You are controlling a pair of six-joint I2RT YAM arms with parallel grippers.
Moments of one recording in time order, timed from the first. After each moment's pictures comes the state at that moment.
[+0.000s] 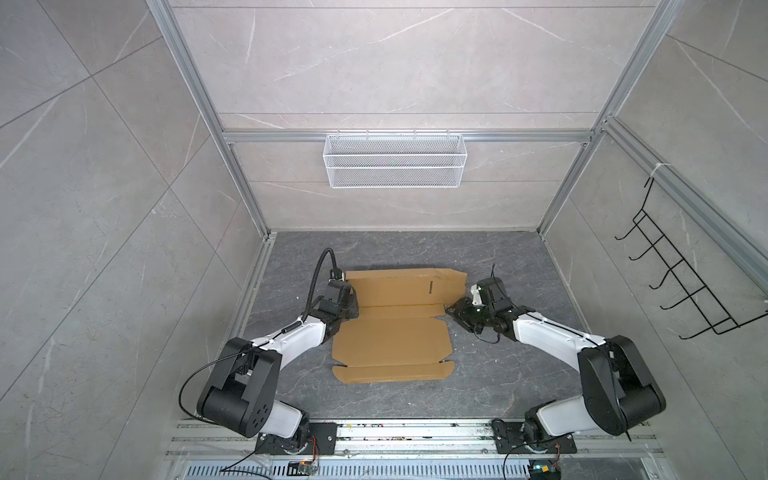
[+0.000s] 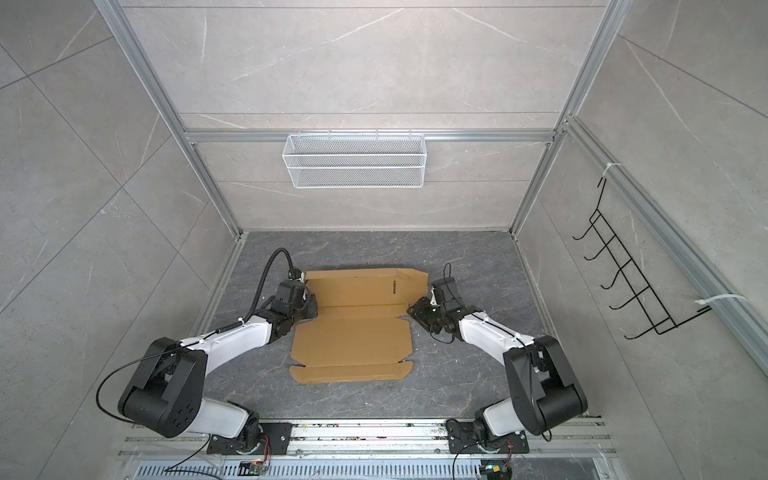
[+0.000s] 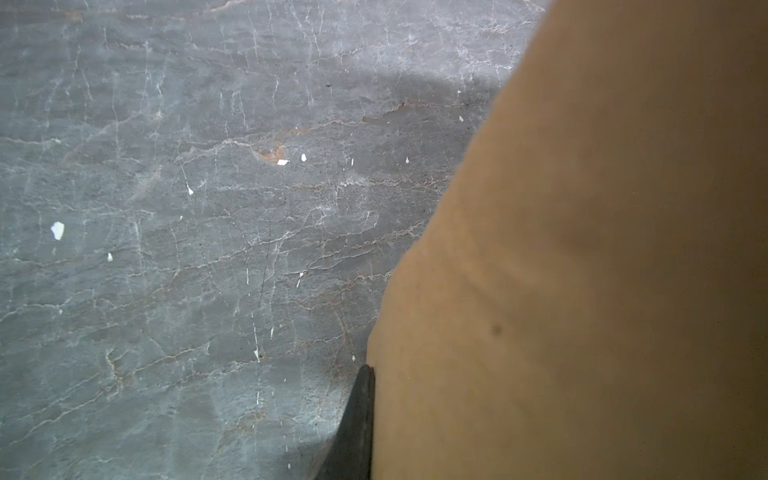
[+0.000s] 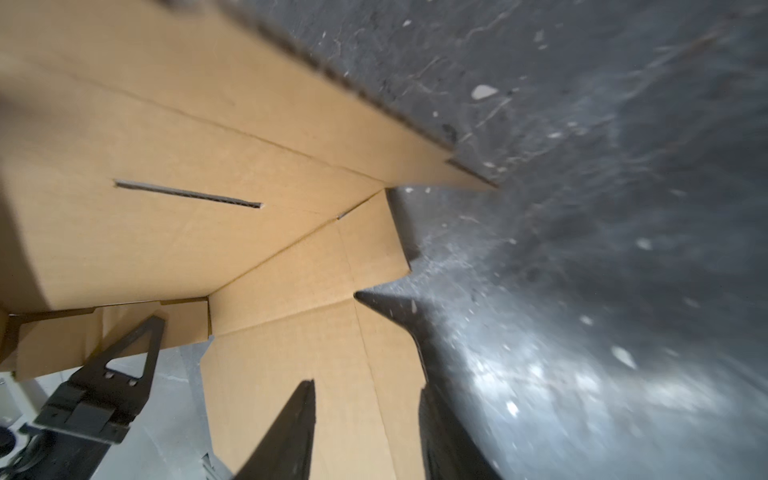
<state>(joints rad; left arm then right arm) -0.40 1.46 0.72 -0.05 -0.20 -0.37 0.37 1.50 0.74 -0.09 -0.30 0.95</state>
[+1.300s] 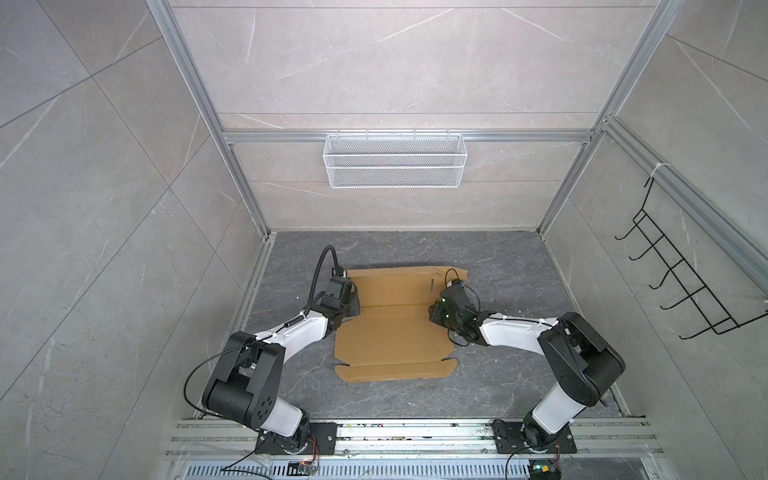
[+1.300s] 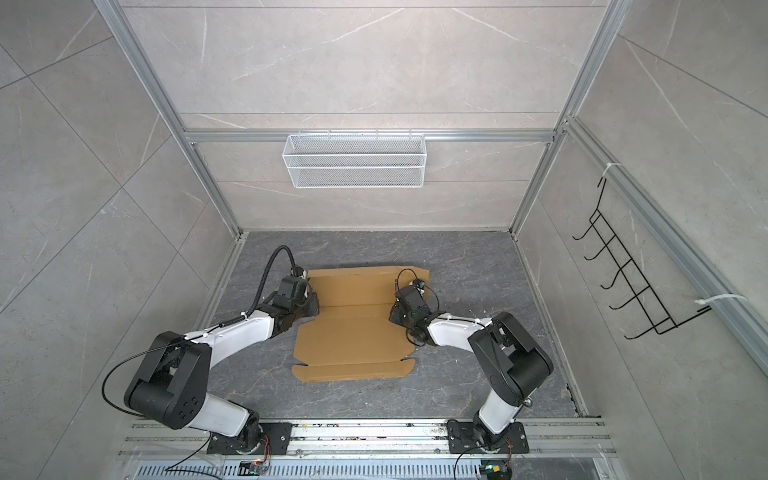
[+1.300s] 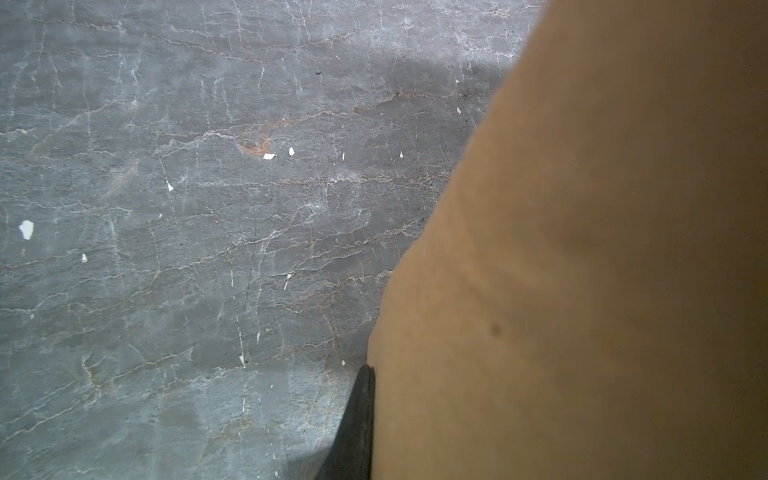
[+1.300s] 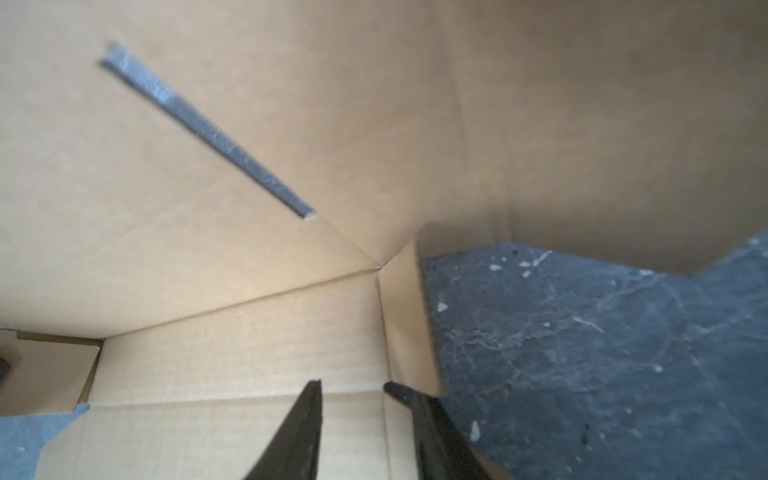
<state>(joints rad) -0.40 1.50 0.77 -0.09 -0.17 -0.38 0.61 1.68 0.80 0.07 0.11 0.81</state>
